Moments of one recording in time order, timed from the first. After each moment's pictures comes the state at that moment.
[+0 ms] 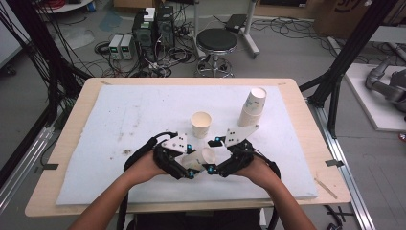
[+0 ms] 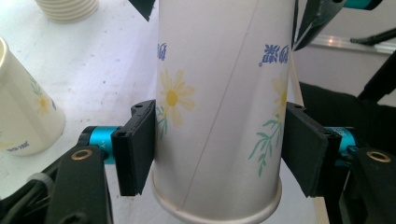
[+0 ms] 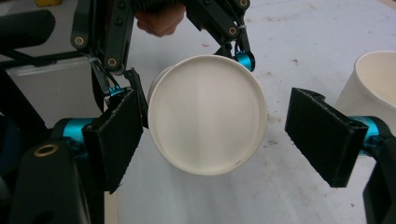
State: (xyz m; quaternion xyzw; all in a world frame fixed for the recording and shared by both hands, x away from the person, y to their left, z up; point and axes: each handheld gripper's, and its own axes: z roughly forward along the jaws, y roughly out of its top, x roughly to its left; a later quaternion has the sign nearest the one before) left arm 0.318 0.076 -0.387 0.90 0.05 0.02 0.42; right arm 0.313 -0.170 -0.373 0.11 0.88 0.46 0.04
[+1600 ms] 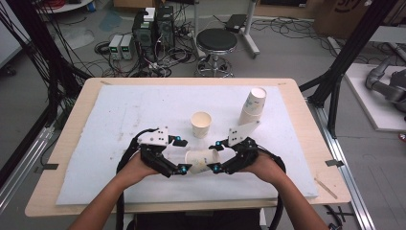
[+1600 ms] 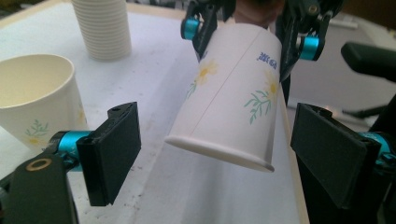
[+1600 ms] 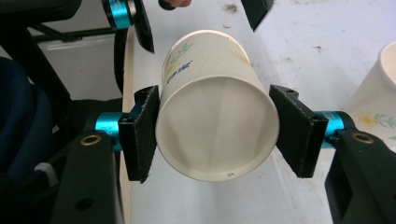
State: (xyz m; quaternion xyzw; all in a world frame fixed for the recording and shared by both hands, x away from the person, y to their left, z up) left arm 0.313 0.115 -0.392 0.81 0.12 0.02 0.57; right arm 0.321 -0.182 -0.370 0.08 0.89 0.45 0.00
